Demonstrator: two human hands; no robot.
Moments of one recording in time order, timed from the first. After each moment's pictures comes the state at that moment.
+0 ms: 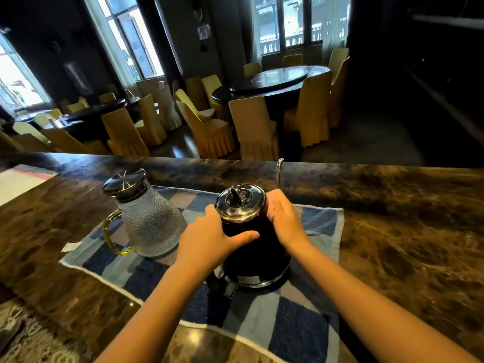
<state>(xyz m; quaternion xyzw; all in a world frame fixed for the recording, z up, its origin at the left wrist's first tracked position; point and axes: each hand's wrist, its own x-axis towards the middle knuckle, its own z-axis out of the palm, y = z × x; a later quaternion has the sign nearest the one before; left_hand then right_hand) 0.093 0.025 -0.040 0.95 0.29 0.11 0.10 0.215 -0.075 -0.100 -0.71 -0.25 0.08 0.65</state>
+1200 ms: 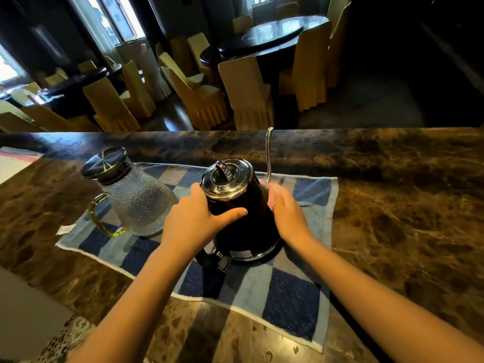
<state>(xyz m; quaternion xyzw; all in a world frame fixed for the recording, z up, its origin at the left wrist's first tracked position) 0.092 0.020 -0.033 0.94 0.30 0.10 0.13 0.211 -0.091 -0.136 -0.74 -0.21 0.15 0.62</state>
